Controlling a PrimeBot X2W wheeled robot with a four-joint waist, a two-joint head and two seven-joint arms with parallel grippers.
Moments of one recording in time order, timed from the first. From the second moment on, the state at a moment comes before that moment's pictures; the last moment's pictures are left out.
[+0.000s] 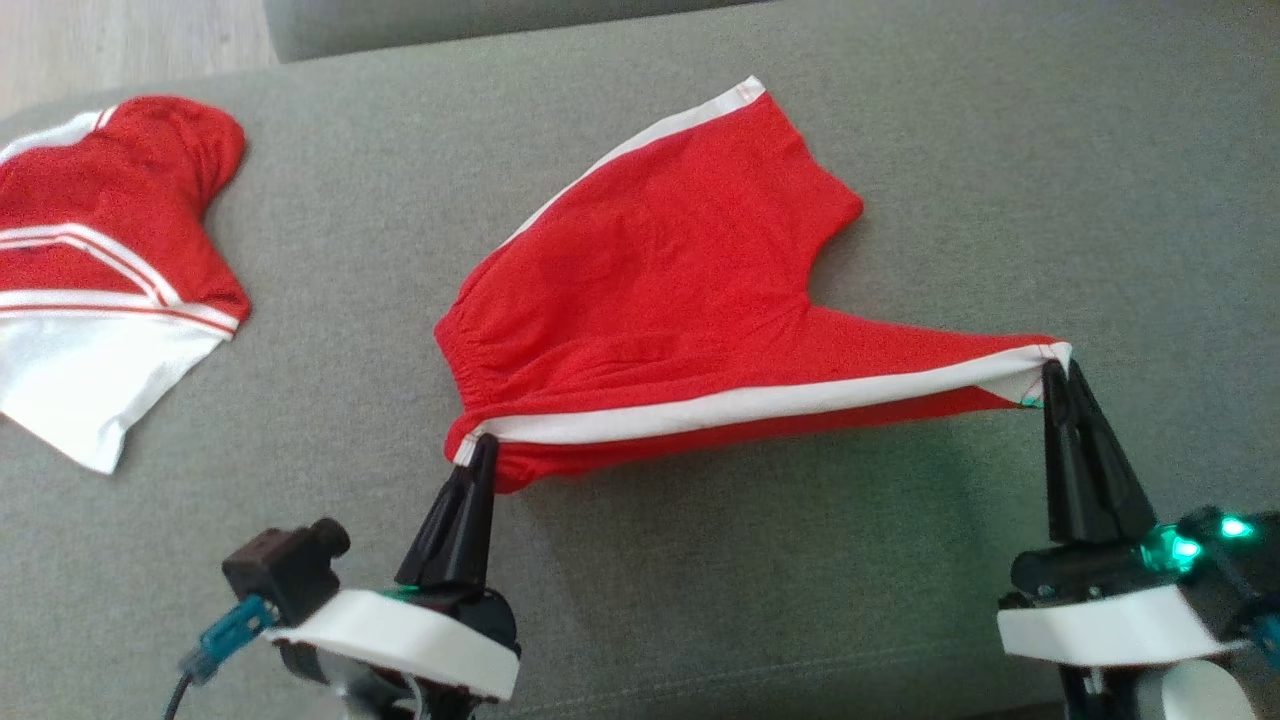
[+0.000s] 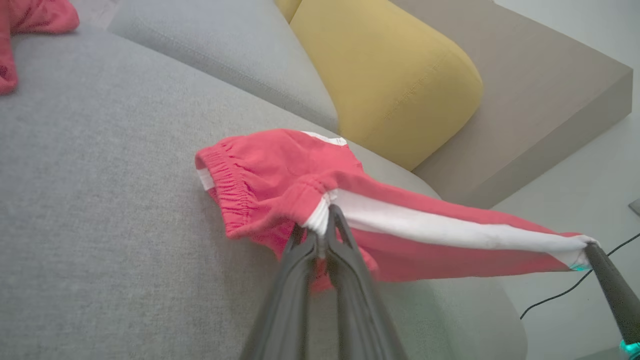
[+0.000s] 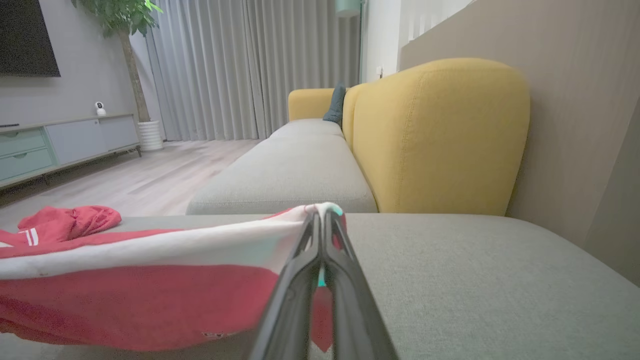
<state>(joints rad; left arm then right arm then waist) 0.06 0.18 -0.45 -0.11 -0.72 0.11 -0.17 0.11 -0.04 0.03 -0.17 0.07 0.13 -0.19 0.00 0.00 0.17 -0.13</state>
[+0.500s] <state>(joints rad) -0.28 0.09 -0.41 0.11 -0.81 0.13 -0.09 -0.39 -0.05 0.02 0.21 0.05 0.13 -0.21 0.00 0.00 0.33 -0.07</state>
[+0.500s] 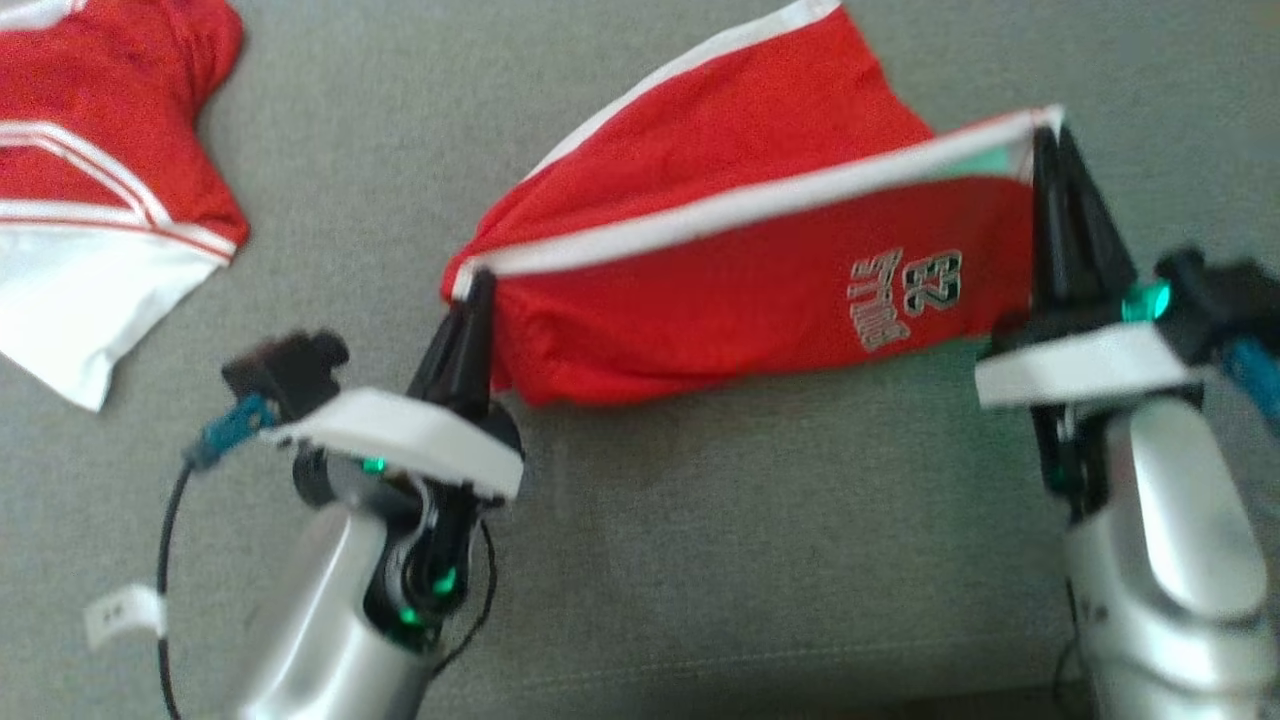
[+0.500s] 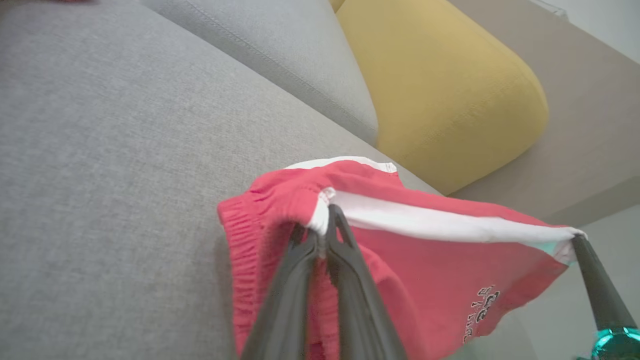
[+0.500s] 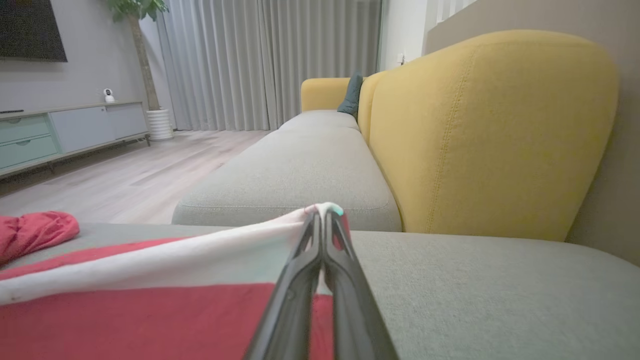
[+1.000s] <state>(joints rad) -0.54 0.06 -0.41 0.22 -0.82 0.13 -0.08 -0.87 -0.06 0.00 0.65 -0.04 0.13 -0.20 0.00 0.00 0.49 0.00</state>
